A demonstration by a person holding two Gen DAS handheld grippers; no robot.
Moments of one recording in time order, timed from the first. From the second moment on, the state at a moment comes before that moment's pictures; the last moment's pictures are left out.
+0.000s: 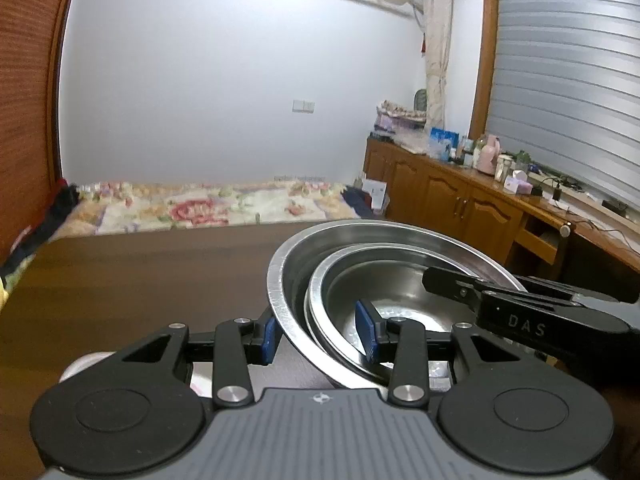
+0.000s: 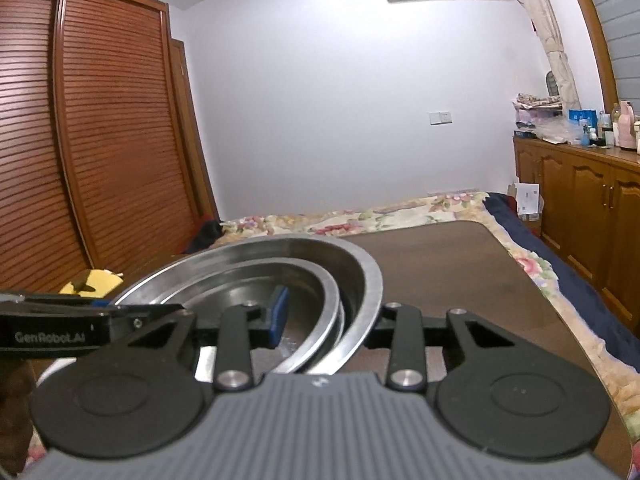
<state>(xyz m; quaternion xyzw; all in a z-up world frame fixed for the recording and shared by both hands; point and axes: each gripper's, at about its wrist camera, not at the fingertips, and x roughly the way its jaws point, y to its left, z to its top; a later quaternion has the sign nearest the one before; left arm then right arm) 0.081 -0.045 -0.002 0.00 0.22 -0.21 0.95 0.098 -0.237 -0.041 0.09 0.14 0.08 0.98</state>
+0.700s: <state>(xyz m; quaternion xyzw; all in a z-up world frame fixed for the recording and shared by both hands) 0.061 0.015 0.028 0.00 0.20 -0.17 0.97 0.095 -0.194 -0.015 0.09 0.12 0.14 0.98</state>
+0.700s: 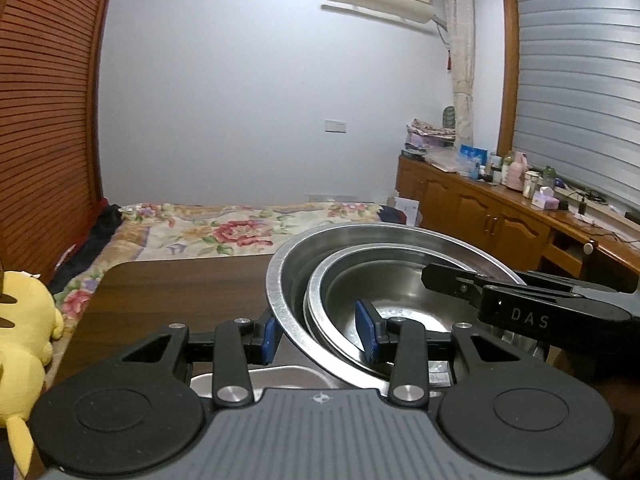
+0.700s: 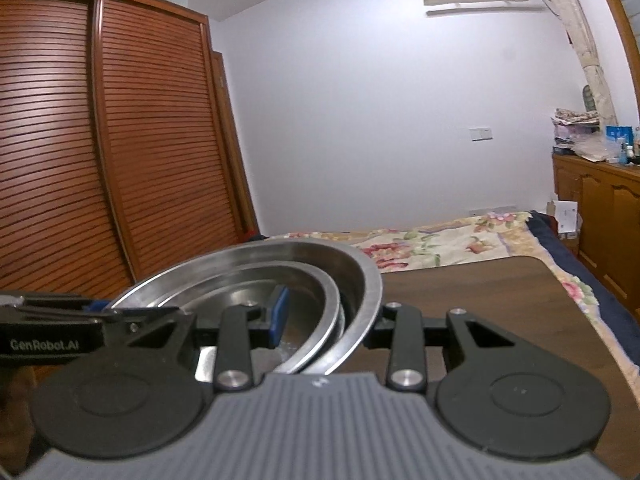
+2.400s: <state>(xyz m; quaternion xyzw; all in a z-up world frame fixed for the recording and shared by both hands) 0.066 0.075 -0.048 0.03 0.26 -0.08 0.96 0.113 -0.111 -0.064 0.02 0.21 0.20 0.96</state>
